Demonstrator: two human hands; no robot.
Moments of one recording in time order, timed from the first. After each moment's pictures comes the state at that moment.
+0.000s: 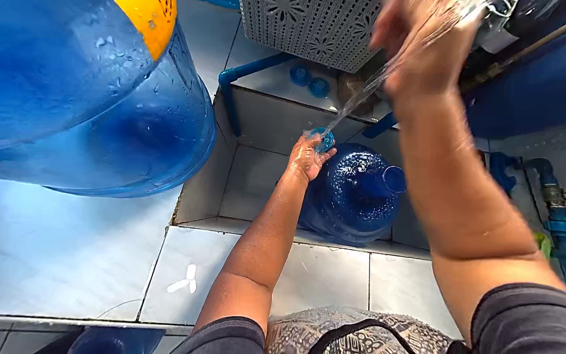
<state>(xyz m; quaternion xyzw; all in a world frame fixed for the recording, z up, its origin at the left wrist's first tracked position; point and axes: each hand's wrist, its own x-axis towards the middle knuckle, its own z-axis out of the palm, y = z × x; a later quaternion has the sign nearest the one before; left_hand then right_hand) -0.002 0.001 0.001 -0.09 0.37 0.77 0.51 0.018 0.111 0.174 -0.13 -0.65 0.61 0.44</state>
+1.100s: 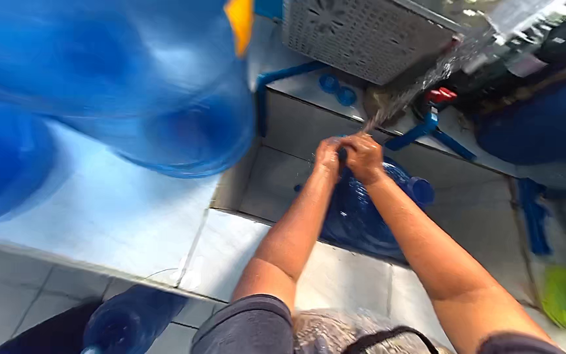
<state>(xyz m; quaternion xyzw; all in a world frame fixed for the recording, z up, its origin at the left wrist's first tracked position) 0.006 -0.001 -0.015 0.01 0.44 0.79 0.42 0.074 0.074 0.005 -0.15 -0.94 0.17 0.25</state>
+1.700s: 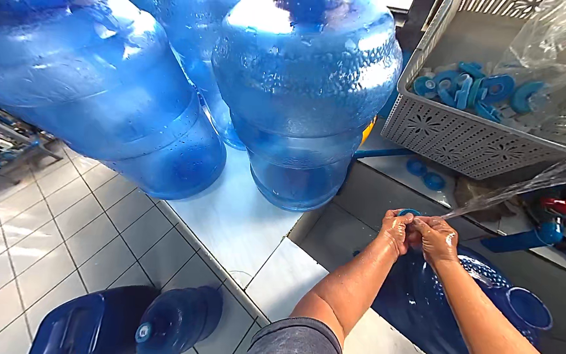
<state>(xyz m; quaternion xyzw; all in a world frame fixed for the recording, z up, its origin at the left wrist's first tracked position) -0.009 -0.010 -0.011 -0.10 0.39 0.80 0.44 0.046 0.055 -0.006 -0.34 -0.67 0.62 0.25</state>
